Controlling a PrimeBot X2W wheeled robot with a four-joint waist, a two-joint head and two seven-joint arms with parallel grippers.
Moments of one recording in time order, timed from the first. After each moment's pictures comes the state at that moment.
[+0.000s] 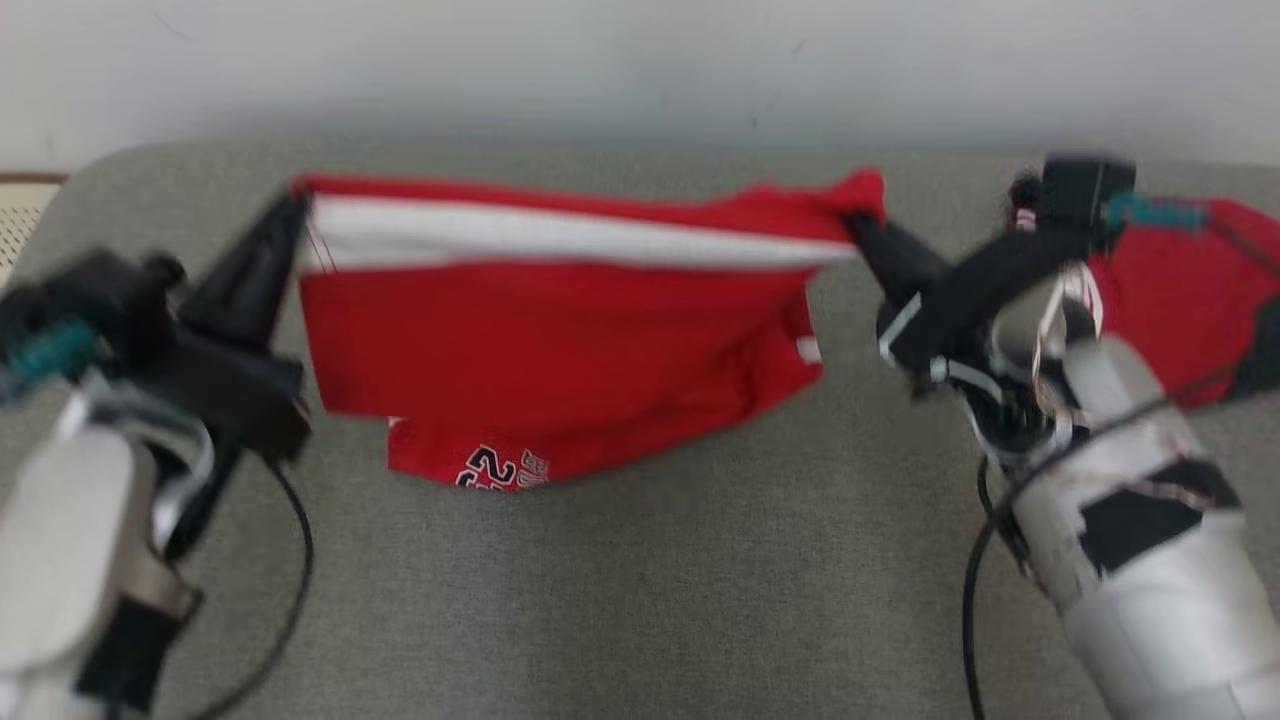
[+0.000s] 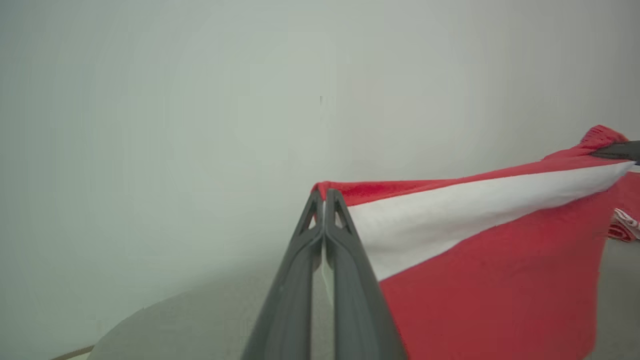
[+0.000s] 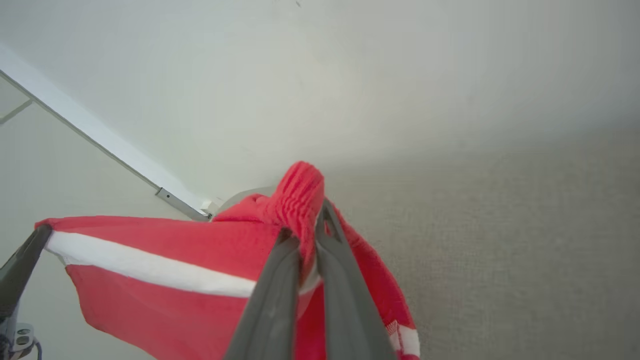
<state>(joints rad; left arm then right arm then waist) -0.69 0.35 -0.25 0.16 -0.29 -0.13 -0.04 -0.76 -0.23 0.44 0.38 0.85 0.13 0.27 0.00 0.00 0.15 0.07</state>
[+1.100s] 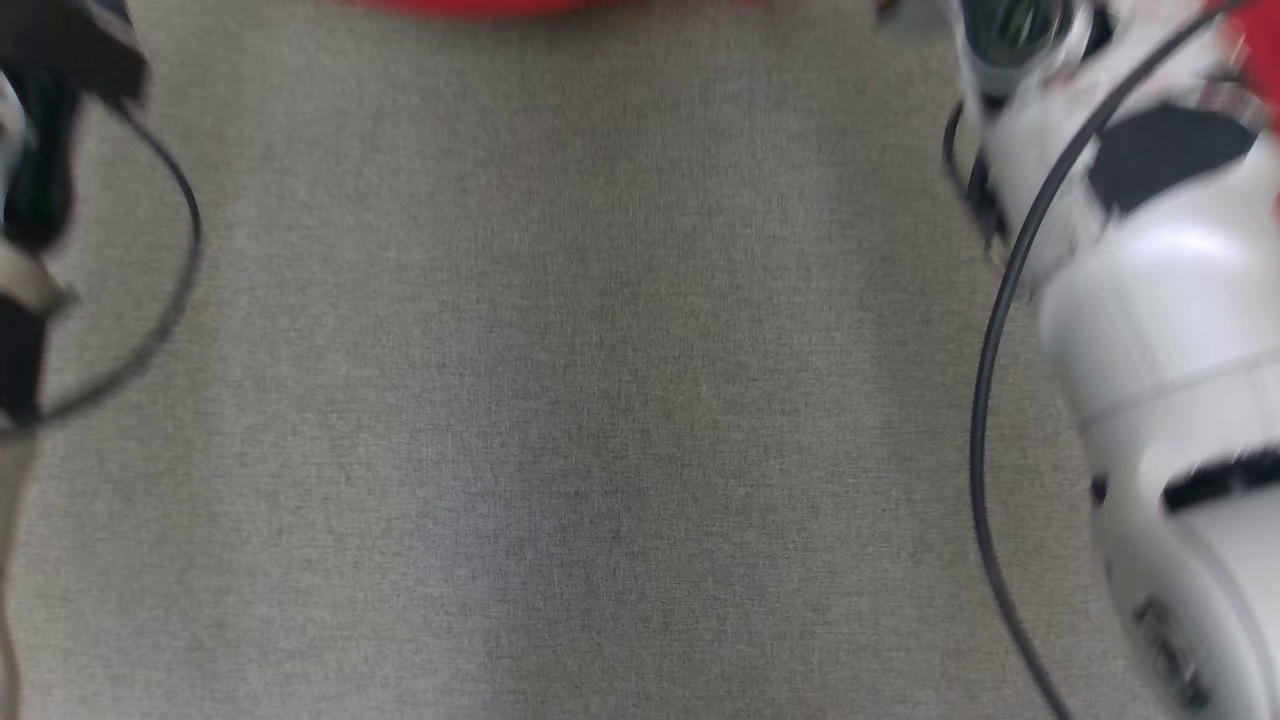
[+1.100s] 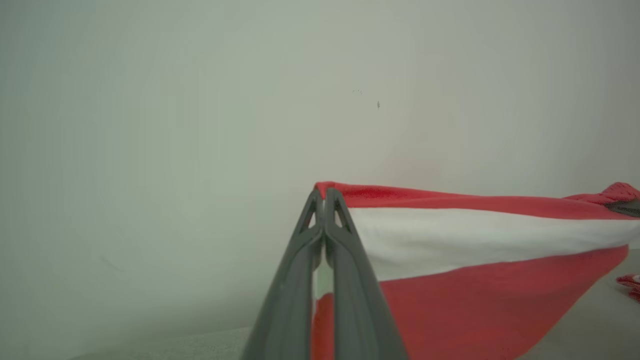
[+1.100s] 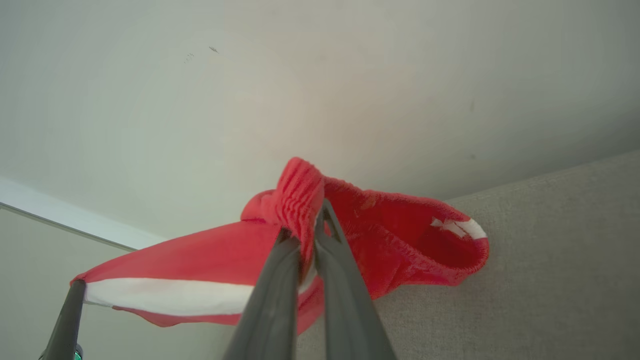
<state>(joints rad) -1.33 0.38 -0.40 0.66 -0.56 -0.13 -0.25 -1.47 -0.06 0.29 0.95 0.87 0.13 0.21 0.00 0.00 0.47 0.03</state>
